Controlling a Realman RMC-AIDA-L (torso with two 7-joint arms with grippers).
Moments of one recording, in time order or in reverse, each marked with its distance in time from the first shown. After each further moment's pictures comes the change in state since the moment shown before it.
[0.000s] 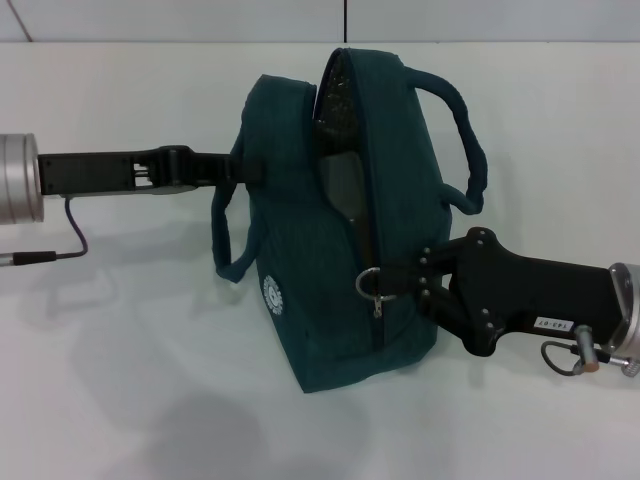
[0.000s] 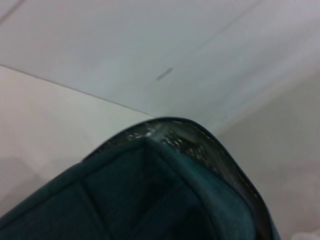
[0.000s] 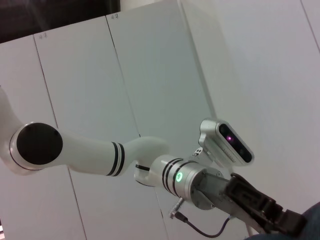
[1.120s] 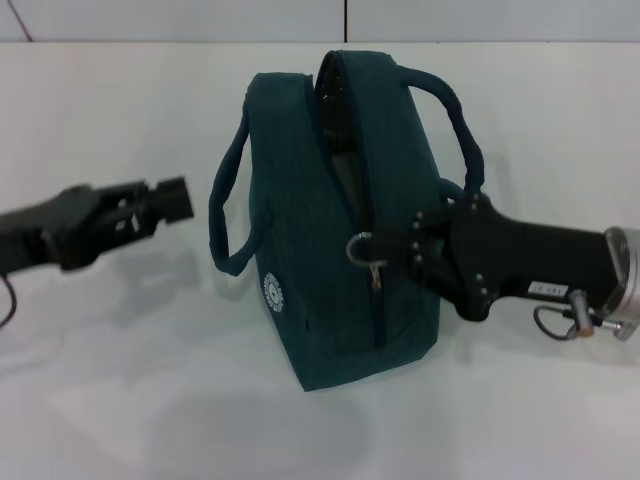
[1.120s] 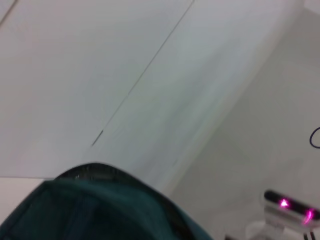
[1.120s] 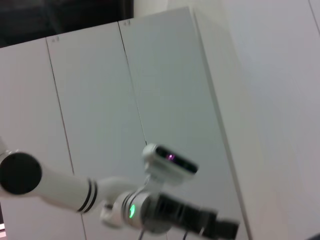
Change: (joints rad) left arm 0.229 0.008 0.002 0.004 -0.233 0.206 0.458; right arm 0.045 -0.006 0.030 -0.024 0.004 -0.006 -0.001
